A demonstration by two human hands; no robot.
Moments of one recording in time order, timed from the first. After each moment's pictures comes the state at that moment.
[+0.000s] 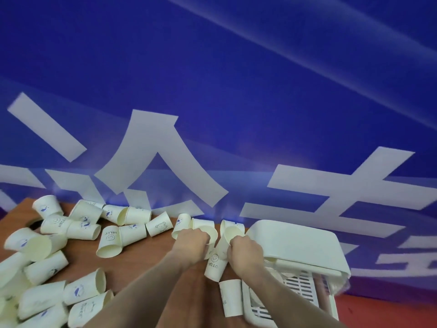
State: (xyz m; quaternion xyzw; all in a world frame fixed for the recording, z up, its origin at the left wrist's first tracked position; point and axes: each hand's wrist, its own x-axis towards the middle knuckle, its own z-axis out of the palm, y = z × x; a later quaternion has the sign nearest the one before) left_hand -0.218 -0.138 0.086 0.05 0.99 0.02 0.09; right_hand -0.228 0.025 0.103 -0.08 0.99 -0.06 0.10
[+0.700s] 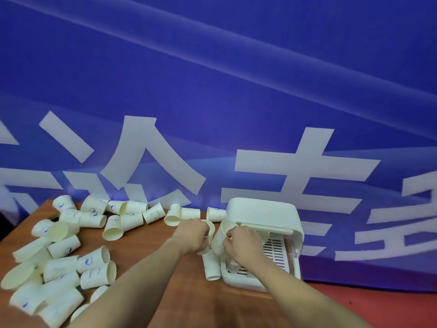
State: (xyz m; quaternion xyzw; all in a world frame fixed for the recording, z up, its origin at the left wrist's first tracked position) left_hand -0.127 -0.040 0.149 0.06 1.00 0.02 0.06; right_hand -0.129 0.133 0.156 -0.17 0.98 -0.12 0.04
